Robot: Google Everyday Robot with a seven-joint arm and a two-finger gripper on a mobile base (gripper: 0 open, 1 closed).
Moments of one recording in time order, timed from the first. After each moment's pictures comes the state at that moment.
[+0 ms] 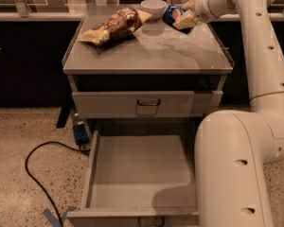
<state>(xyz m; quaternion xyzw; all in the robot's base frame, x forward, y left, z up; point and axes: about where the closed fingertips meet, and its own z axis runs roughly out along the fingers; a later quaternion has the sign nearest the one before) 0.874 -0.166 0.938 -0.52 0.69 -0.02 0.50</state>
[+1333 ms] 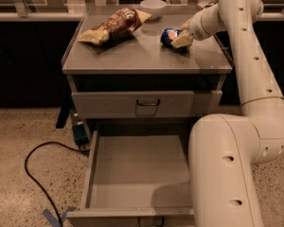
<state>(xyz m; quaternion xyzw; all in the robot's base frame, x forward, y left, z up) 0.882 -0.168 0.856 -0.51 0.74 0.01 0.44</state>
